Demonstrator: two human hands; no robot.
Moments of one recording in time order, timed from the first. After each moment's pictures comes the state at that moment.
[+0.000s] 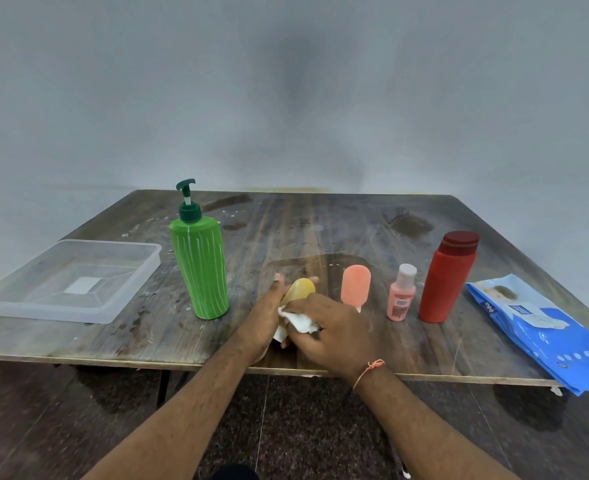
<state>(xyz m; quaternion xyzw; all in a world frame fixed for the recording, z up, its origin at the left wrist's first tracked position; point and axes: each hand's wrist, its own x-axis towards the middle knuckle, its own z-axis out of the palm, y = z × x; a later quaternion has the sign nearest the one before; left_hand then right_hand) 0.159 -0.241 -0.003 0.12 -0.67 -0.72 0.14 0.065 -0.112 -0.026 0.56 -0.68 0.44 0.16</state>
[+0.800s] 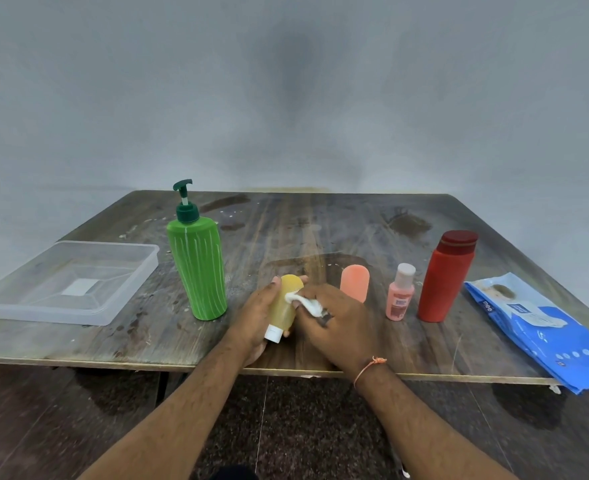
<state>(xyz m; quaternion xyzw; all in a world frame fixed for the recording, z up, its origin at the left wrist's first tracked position) 0.159 -0.247 -0.003 0.18 -0.59 -0.77 0.19 0.060 -0.113 -0.022 0.48 -0.69 0.51 0.16</state>
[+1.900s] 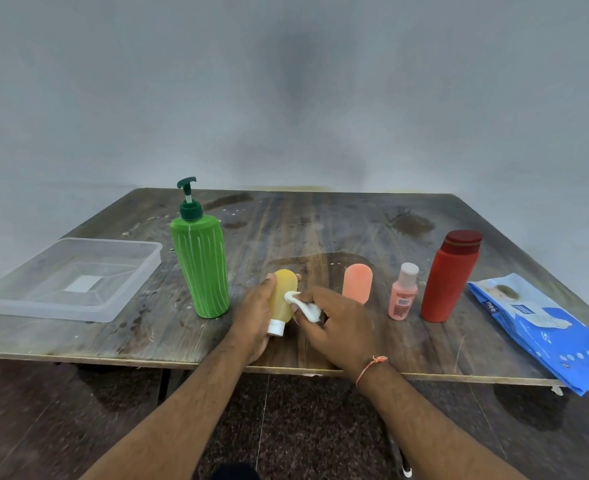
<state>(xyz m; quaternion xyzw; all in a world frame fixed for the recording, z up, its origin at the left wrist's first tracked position) 0.151 -0.256 -0.011 0.24 -0.55 -0.76 0.25 0.058 -0.113 -0.027 0.51 -0.71 0.47 0.13</state>
